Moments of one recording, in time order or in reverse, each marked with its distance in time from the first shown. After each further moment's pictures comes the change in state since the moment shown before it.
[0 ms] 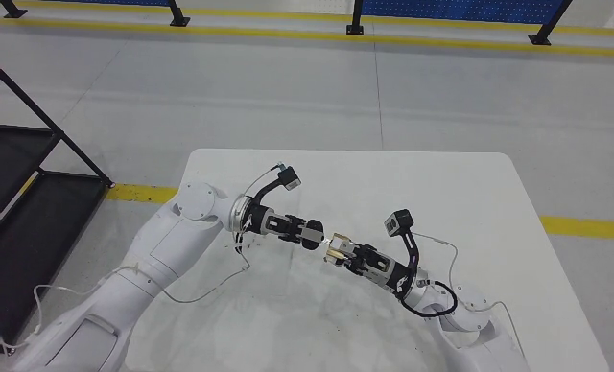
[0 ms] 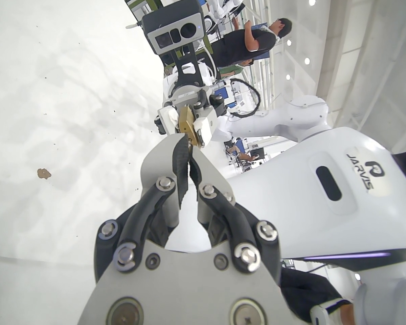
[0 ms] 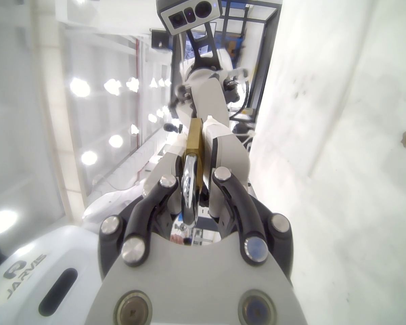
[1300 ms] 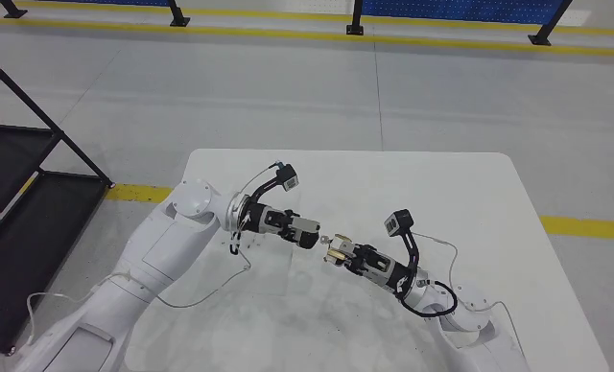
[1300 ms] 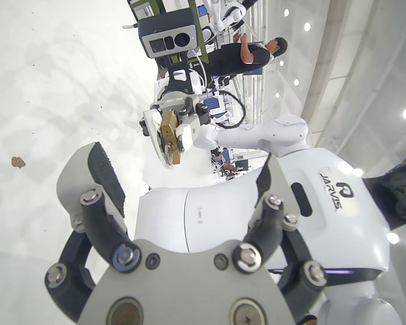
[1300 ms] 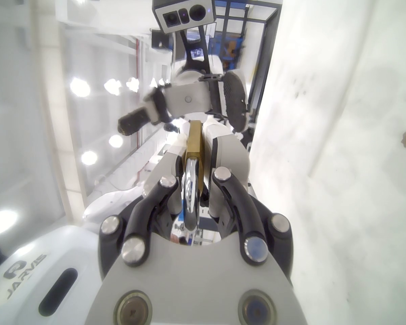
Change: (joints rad) left arm 0.059 0.015 -0.082 -0.106 0.020 0.249 0.031; right arm 0.000 0.000 0.000 0.000 0.000 0.000 0.000
